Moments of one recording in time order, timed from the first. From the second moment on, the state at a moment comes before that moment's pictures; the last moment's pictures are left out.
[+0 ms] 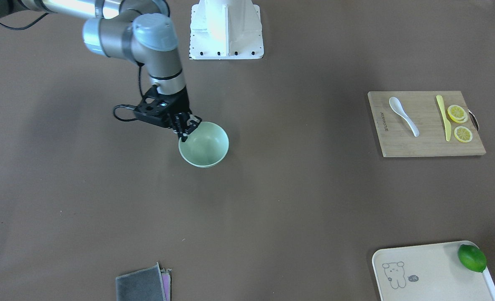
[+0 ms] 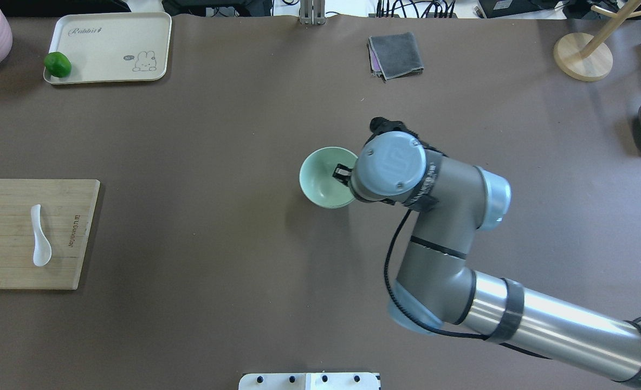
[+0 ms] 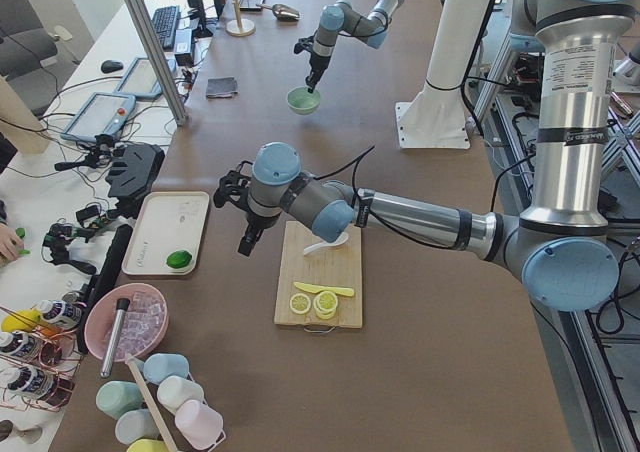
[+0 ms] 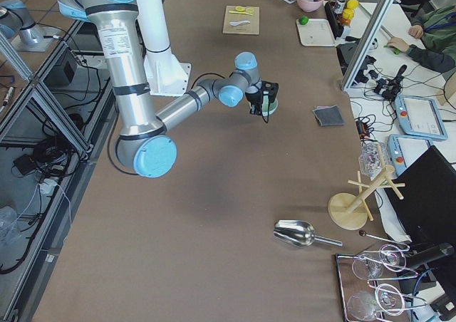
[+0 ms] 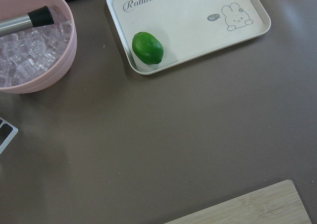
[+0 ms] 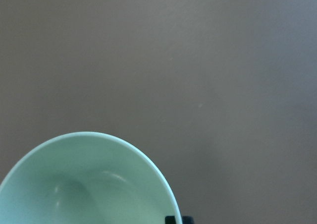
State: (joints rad) left arm -1.42 -1.56 -1.76 -2.01 -2.34 -0.23; right arm 0.47 -0.90 1.66 -1.52 1.63 1.70
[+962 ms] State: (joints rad) left arm -1.30 -1.54 -1.77 -2.12 -2.33 -0.67; right arm 0.58 -0.87 1.71 -1.54 1.72 1.56
